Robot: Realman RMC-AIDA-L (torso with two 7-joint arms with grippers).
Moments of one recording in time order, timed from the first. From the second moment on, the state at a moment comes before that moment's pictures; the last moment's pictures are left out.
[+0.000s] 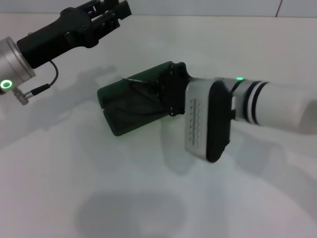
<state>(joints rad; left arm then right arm) -0.53 -2.06 0.70 0.54 1.48 1.56 -1.35 0.59 2.03 -2.16 -1.06 -1.69 -0.26 1.16</state>
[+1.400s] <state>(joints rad) -0.55 -2.07 0.71 0.53 1.48 1.56 -1.35 0.60 2.03 -2.38 -1.03 -1.72 0.03 1.04</state>
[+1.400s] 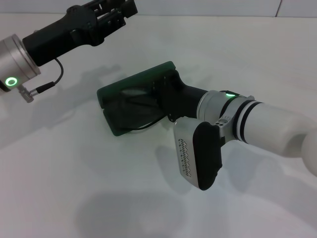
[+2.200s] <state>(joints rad) -0.57 -2.08 0.71 0.52 1.48 1.54 -1.34 0.60 2.03 -2.38 -1.02 -1.71 0.03 1.07</state>
